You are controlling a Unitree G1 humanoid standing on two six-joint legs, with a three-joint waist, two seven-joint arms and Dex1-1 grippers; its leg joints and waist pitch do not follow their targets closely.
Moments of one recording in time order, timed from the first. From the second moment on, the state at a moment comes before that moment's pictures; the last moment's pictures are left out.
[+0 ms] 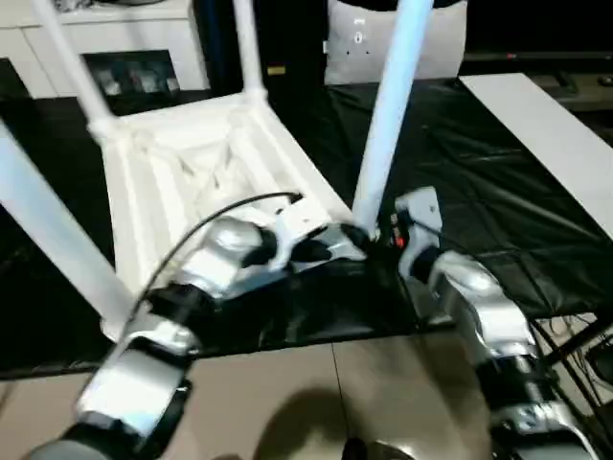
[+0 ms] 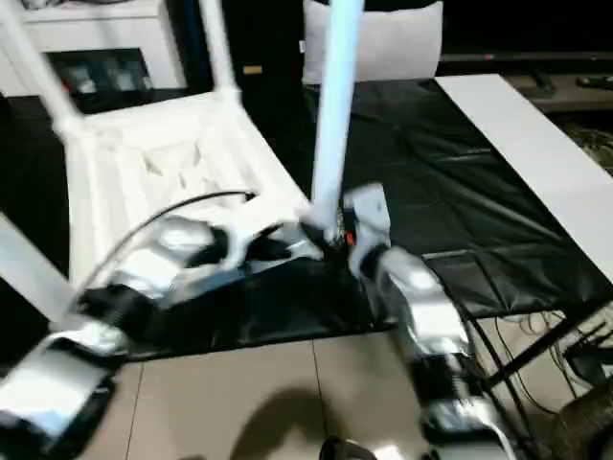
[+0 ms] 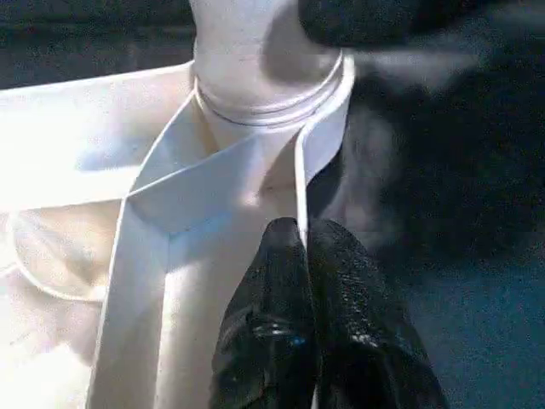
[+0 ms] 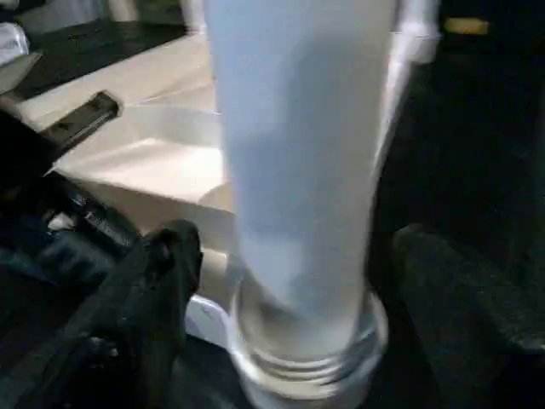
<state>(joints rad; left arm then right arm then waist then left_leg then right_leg) -0.78 0.28 -0.32 0.77 0.14 0.03 -1.05 -0.42 -0.25 0.02 0.35 0.18 0.19 0.75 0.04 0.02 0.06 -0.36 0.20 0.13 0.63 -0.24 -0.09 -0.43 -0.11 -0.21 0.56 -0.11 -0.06</state>
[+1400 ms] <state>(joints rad) -0.76 0.43 -0.41 0.75 0.12 -0.20 -1.44 -0.47 -0.40 0.16 0.41 0.29 0.26 1.35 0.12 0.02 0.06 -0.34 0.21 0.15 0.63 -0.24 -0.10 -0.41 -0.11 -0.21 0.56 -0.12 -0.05</state>
